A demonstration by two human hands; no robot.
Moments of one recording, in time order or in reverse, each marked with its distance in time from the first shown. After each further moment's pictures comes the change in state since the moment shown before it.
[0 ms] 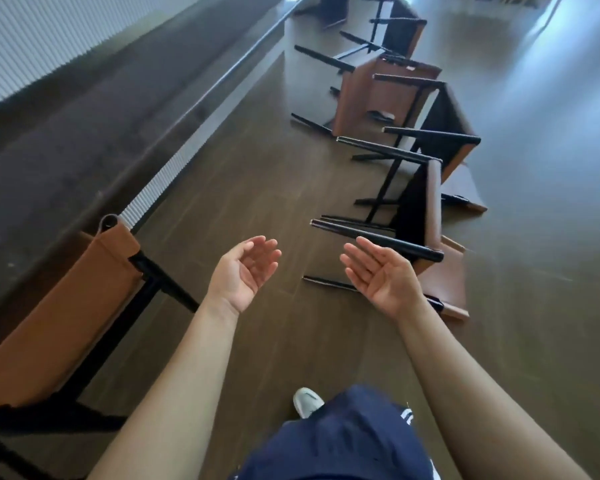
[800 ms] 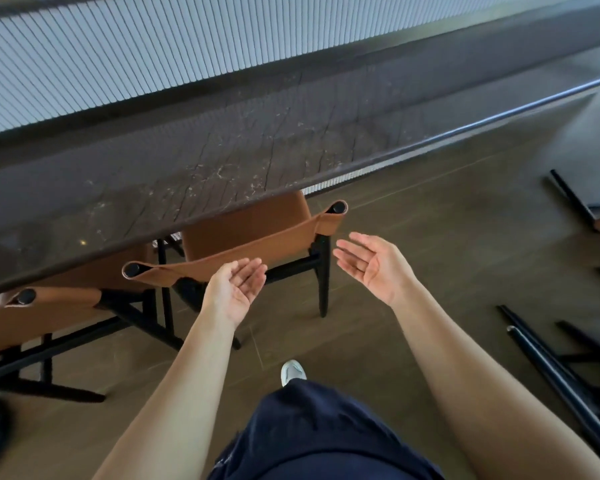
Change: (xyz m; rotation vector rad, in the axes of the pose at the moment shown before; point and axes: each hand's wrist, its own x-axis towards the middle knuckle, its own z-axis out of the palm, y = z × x) left_hand -0.067 0.102 -0.234 -0.605 0.777 0.396; right_hand 0.155 0.187 0.282 -0.533 -0.480 0.540
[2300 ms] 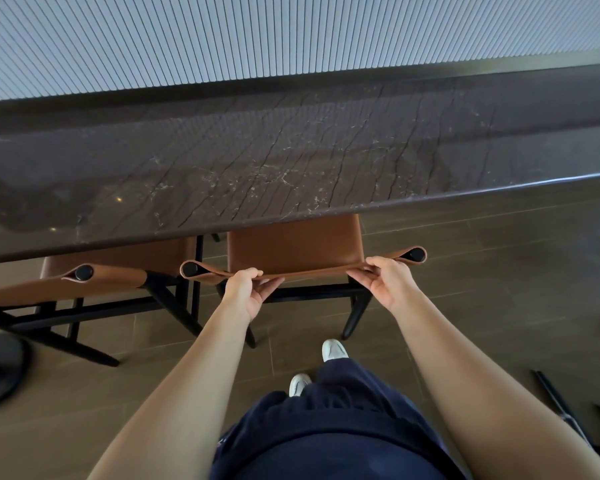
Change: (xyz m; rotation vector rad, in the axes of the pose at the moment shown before) left_hand 0.068 0.068 -0.038 -0.162 0.202 -0.027; right_hand 0.107 0.031 0.089 -0.124 0.196 0.094
